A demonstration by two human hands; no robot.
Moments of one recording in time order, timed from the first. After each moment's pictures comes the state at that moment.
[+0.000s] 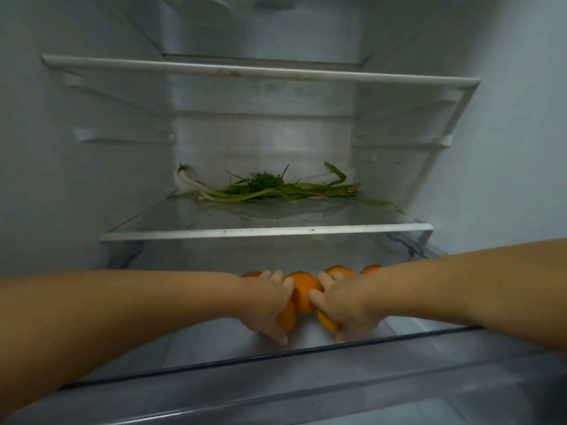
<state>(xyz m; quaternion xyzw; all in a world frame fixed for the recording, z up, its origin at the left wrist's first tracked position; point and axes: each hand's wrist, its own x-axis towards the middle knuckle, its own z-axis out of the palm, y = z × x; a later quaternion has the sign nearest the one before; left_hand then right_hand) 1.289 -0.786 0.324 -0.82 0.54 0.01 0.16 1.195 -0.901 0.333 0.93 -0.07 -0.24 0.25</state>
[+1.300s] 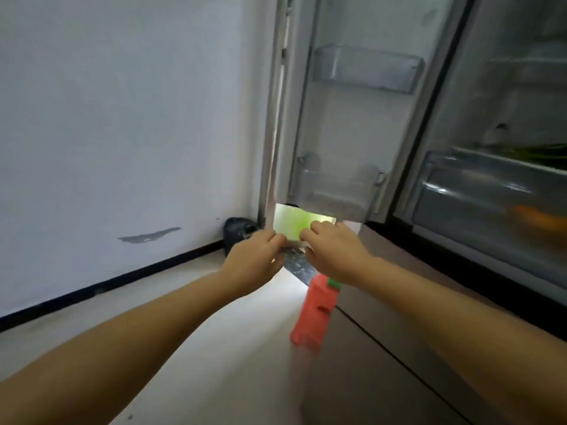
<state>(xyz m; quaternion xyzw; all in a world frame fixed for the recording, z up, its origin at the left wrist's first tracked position) 0.904 -0.295 0.189 -0.95 0.09 -0.27 -0.10 0.970 -0.464 0.234 0.86 0.42 0.26 0.07</state>
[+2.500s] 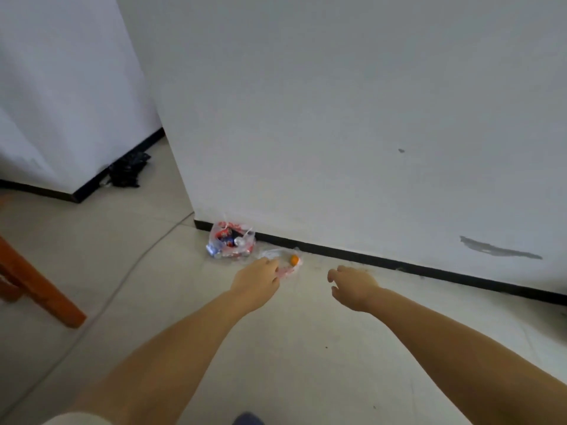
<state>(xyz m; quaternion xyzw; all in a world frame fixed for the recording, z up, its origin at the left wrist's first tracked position) 0.477 0.521 0.003 -0.84 -0.51 -0.03 -0.18 0.699 0.474 -0.012 0.69 0.71 -0.13 0.10</state>
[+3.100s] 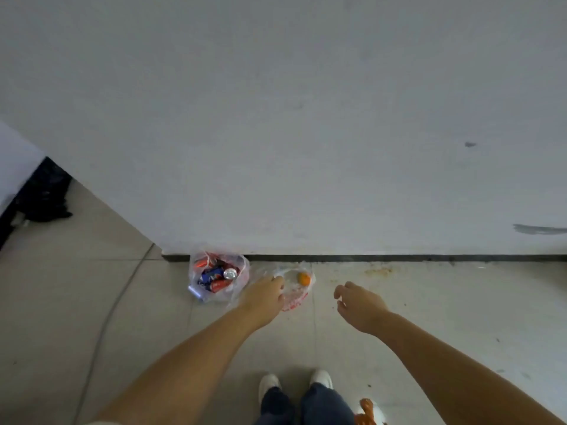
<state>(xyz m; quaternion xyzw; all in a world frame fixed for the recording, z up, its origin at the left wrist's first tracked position) 0.522 0.936 -0.116 -0.87 -0.41 0.12 -0.24 0.722 0.827 -0.130 0.77 0.56 -0.30 0.05</state>
